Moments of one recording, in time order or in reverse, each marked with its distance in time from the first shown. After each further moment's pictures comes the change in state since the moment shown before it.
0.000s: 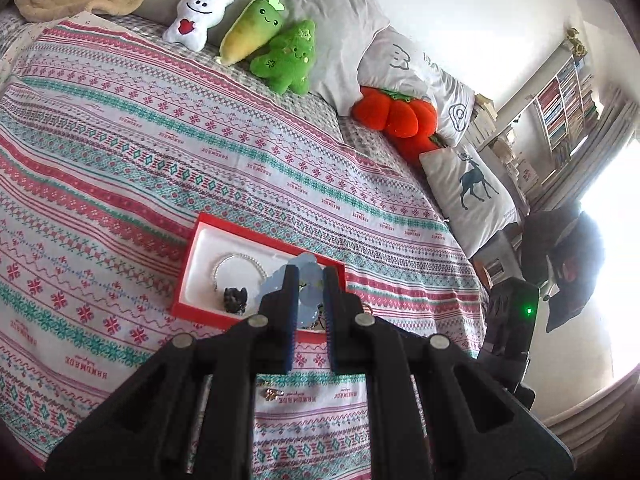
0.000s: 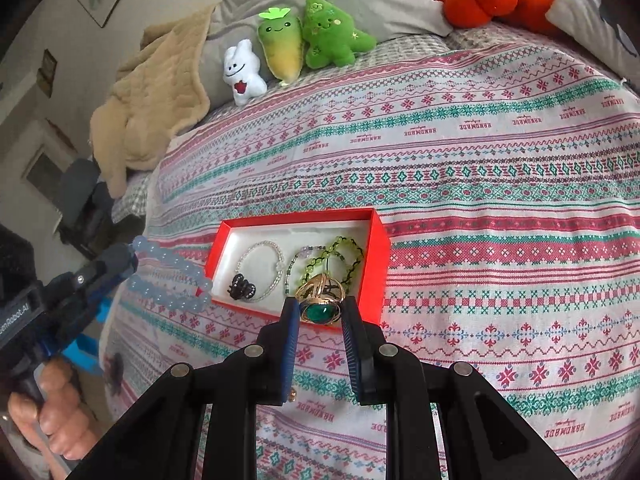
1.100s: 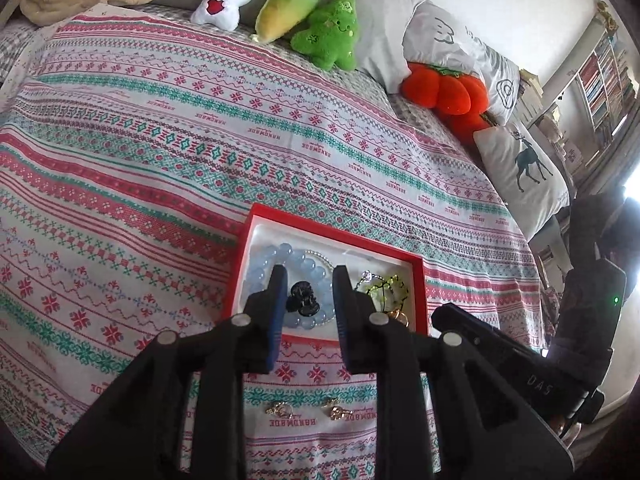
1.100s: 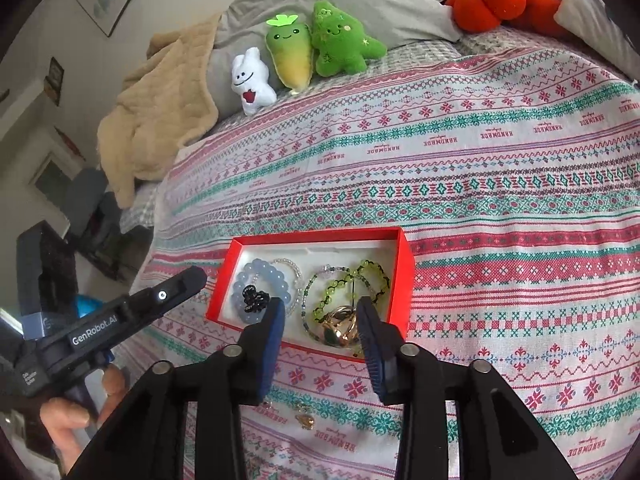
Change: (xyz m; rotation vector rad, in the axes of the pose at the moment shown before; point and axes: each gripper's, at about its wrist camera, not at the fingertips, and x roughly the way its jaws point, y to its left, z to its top) left arm 0.035 0.030 -0.001 0.042 0.066 0.186; right arm 0.015 0.007 0.009 0.005 -0.039 0.036
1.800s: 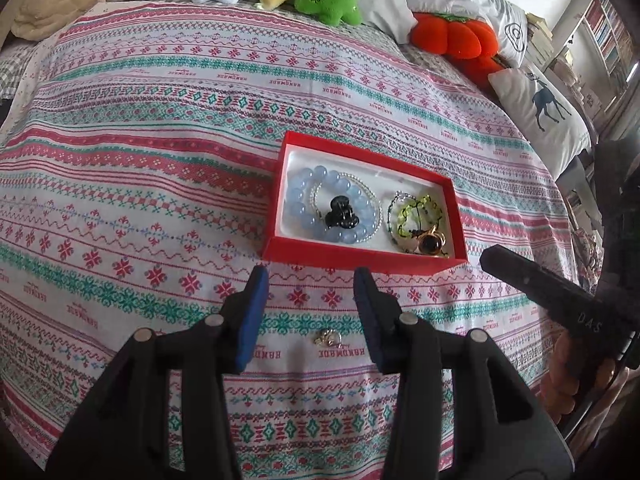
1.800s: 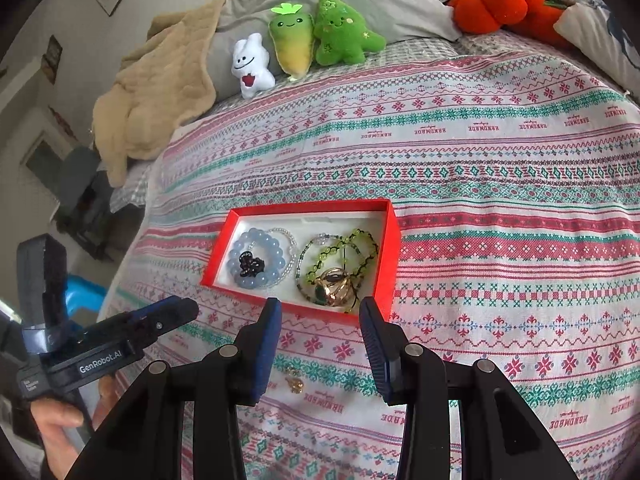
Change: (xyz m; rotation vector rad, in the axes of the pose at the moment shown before) left arm -0.010 0.004 -0.036 0.113 0.134 0.120; right arm -0.014 0.007 -0.017 -0.051 0.051 -0.058
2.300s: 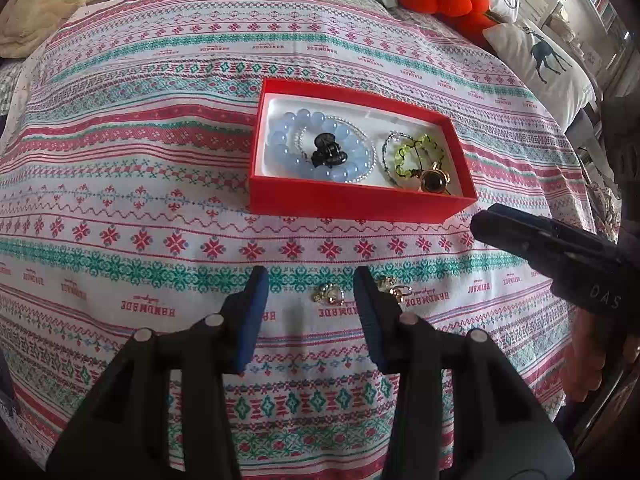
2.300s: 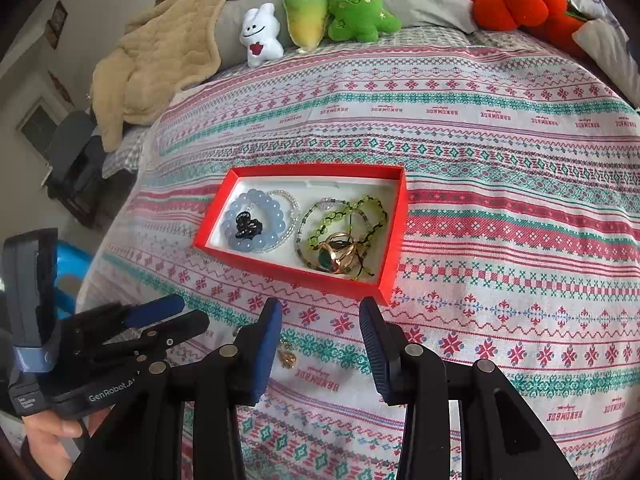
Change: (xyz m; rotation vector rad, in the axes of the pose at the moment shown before) left arm 0.015 -0.018 -0.027 0.081 0.074 0.056; right arm 0.012 0.013 -0.013 -0.089 0.081 -0.040
